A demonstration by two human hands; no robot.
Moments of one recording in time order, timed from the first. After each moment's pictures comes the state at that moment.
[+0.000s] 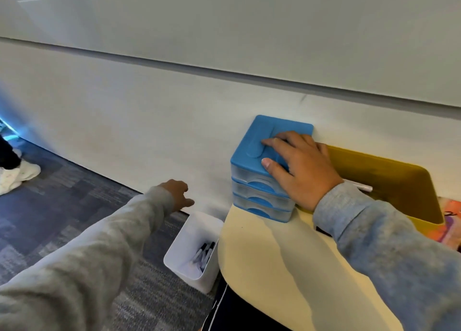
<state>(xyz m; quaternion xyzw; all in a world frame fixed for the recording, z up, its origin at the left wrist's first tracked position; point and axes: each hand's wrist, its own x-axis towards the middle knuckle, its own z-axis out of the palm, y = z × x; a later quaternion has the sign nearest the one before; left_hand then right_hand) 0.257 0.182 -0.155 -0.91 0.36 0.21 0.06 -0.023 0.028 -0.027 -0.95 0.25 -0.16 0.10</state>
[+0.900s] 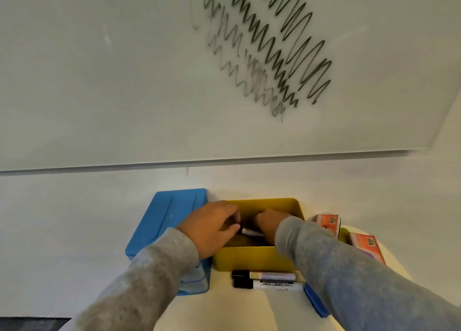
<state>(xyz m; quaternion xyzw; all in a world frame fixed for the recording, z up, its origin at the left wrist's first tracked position) 0.035 0.033 -0.012 -0.64 0.75 0.09 -0.14 -0.122 -0.094 -0.064 -0.90 0.39 0.17 0.09</state>
